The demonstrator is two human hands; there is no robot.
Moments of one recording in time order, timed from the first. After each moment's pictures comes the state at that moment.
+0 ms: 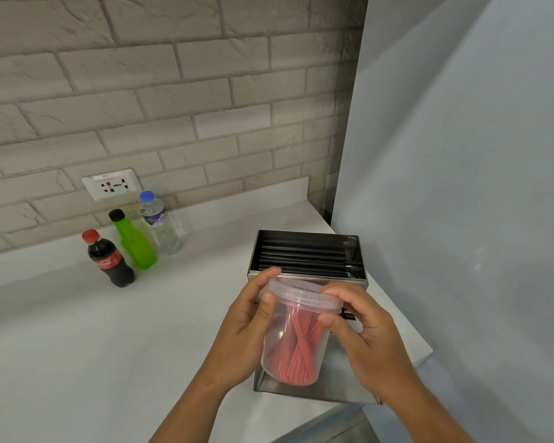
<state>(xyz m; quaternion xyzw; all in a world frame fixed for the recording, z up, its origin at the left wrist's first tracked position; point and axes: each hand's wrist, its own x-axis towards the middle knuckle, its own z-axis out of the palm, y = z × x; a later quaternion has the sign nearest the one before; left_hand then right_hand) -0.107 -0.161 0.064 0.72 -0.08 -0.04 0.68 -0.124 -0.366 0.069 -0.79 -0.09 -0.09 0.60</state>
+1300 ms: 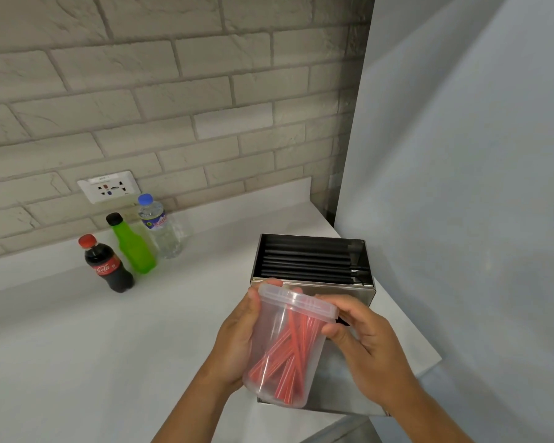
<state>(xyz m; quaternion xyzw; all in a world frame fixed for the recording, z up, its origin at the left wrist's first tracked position) -0.082 -0.150 0.044 0.63 0.01 -0.13 0.76 -0.110 -0.360 0.062 -0.75 -0.15 -0.06 0.64</state>
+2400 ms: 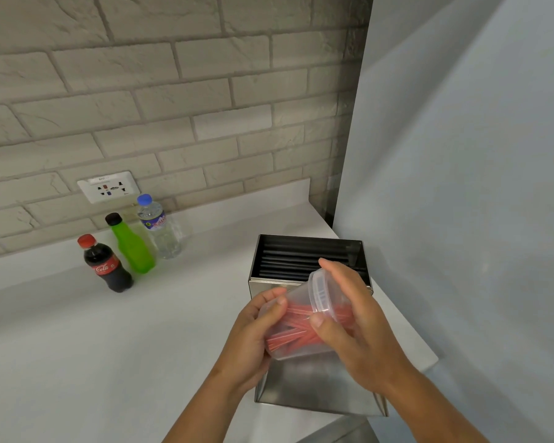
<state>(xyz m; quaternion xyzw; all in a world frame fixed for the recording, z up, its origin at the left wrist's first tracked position) -0.081 -0.172 0.045 0.53 0.06 -0.15 0.83 -0.098 -0.363 0.072 -0.81 -0.15 -0.08 0.56</state>
